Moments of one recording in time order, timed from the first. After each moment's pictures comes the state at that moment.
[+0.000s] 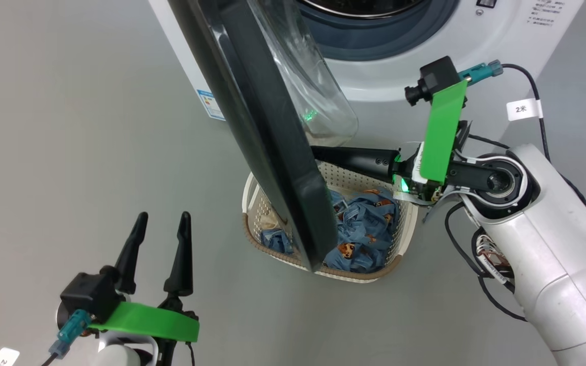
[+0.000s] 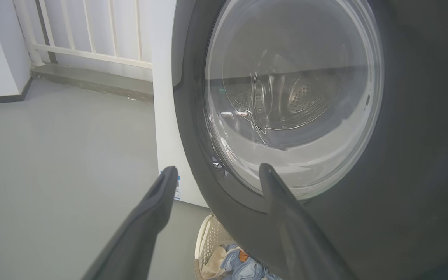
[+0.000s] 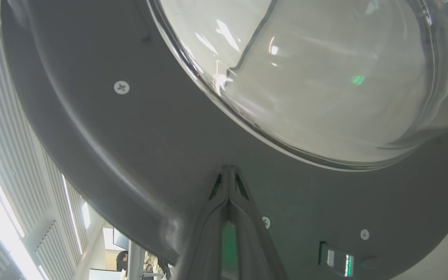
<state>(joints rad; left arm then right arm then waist) -0.24 0.05 -0.15 0.29 -0.36 -0.13 -0.26 -0.81 -0.16 0.42 0.40 1.61 0.12 0.86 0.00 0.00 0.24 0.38</state>
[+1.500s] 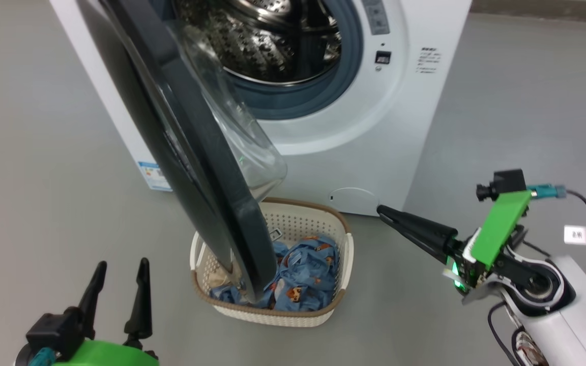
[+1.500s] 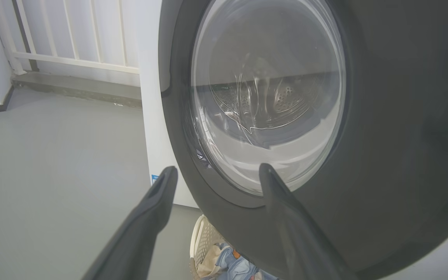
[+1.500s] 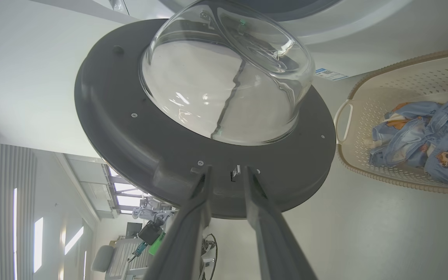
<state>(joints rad) -0.13 0.13 -0.08 0.35 -0.36 -0.13 -0.26 -0.42 -0.23 0.28 0.30 1.59 0.12 0.66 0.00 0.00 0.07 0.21</state>
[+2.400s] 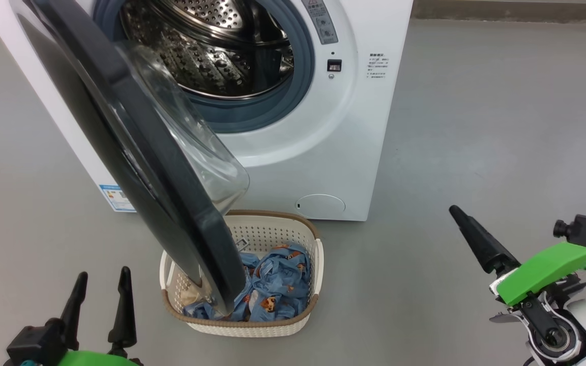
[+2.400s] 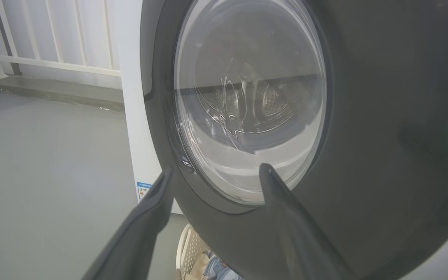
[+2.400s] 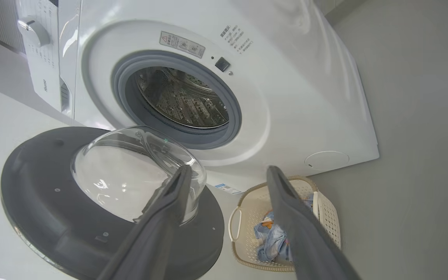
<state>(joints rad) -0.10 0.13 -0.02 0.33 -0.36 -0.13 -0.26 -0.25 -0.36 0.34 0.24 1.36 0.12 0.07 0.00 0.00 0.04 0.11</state>
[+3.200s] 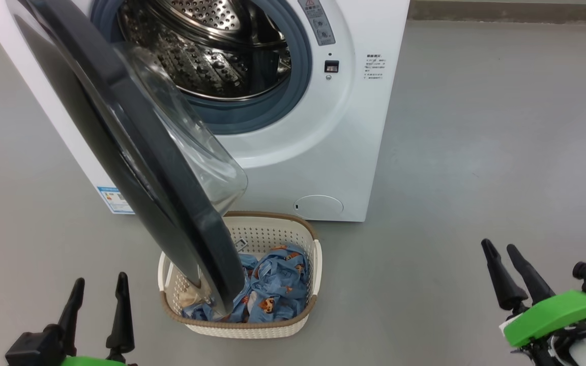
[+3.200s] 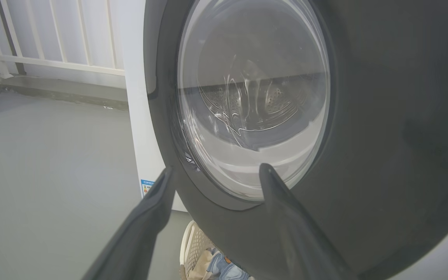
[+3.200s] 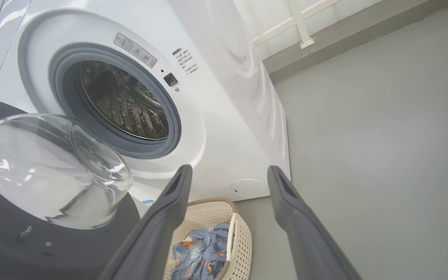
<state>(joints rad) -0.08 0.12 0.00 0.32 -0.34 -0.13 -0.26 -0.18 -0.41 0.39 0.37 1.08 0.12 -0.25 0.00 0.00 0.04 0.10</state>
